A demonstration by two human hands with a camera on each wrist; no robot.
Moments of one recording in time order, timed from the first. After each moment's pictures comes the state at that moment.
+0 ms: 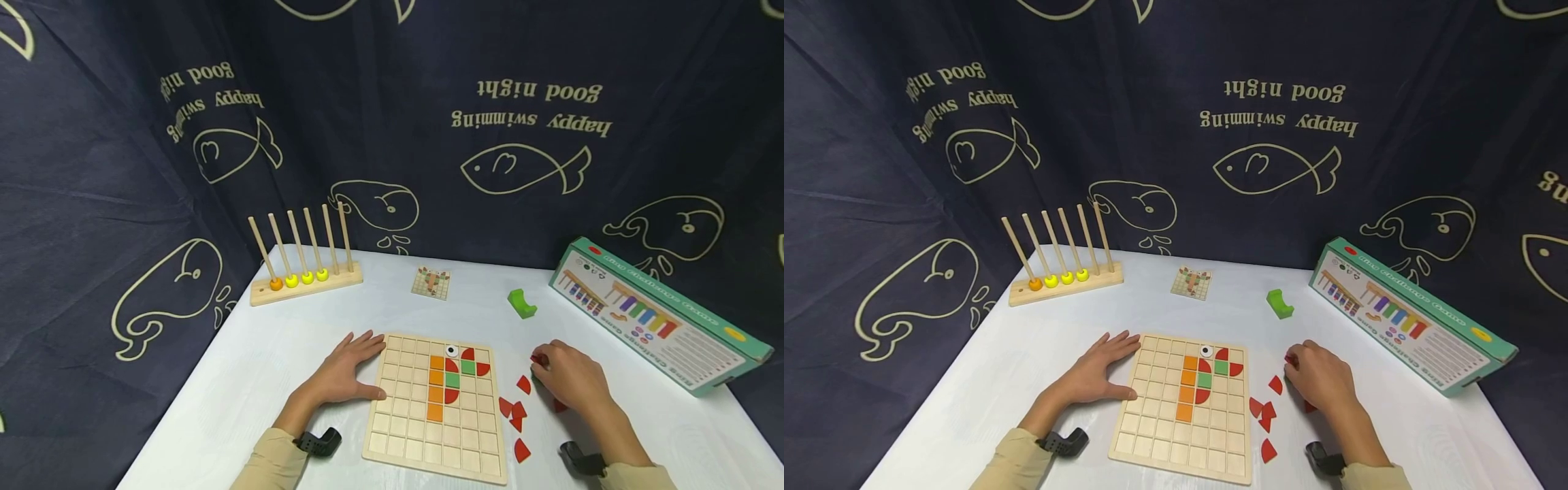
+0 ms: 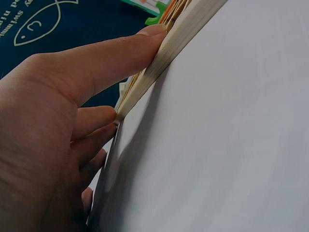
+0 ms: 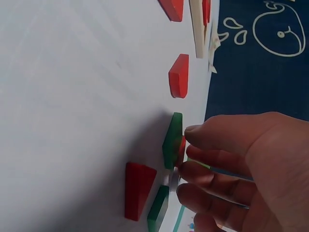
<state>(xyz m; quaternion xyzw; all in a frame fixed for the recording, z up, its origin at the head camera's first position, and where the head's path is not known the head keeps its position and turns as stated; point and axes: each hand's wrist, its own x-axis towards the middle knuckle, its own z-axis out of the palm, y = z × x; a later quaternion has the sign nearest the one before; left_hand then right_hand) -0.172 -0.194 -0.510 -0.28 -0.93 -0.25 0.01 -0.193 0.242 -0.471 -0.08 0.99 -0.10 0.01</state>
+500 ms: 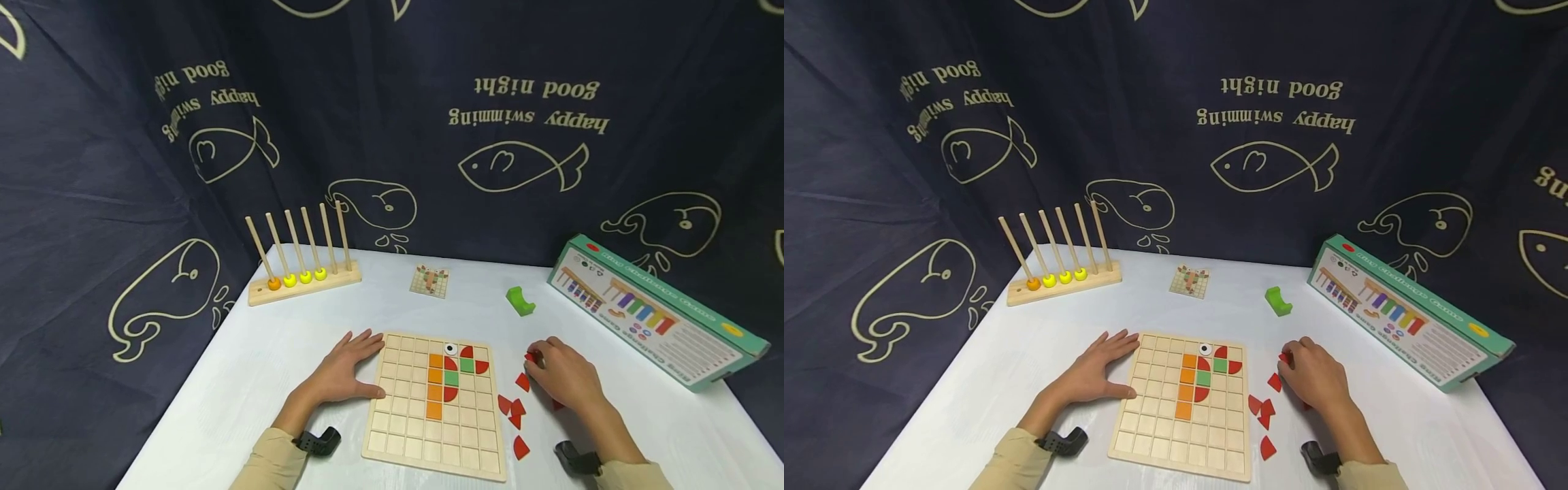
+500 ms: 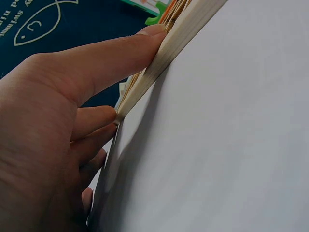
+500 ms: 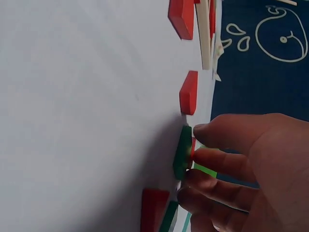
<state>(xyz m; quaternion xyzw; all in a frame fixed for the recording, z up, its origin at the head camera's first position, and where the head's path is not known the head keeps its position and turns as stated) -0.173 -0.194 -0.513 -0.28 -0.93 -0.24 0.01 -0.189 0.237 -0.475 -0.08 0.99 -0.13 -0.01</state>
